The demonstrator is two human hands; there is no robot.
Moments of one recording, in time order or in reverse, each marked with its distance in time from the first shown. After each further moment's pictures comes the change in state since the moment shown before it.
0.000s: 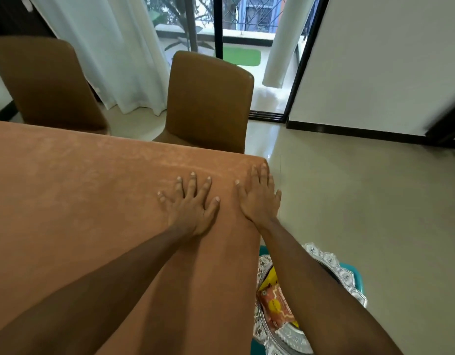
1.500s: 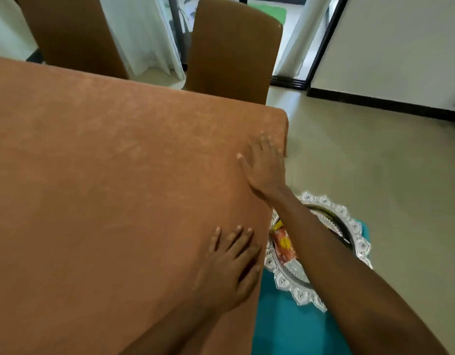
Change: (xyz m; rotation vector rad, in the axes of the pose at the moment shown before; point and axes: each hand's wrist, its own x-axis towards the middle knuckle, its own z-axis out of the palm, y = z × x) left_hand -0.266 0.026 0.029 -0.212 0.051 0.462; right_hand -0.080 -0.023 -0.008 -0.090 -0.007 -0.311
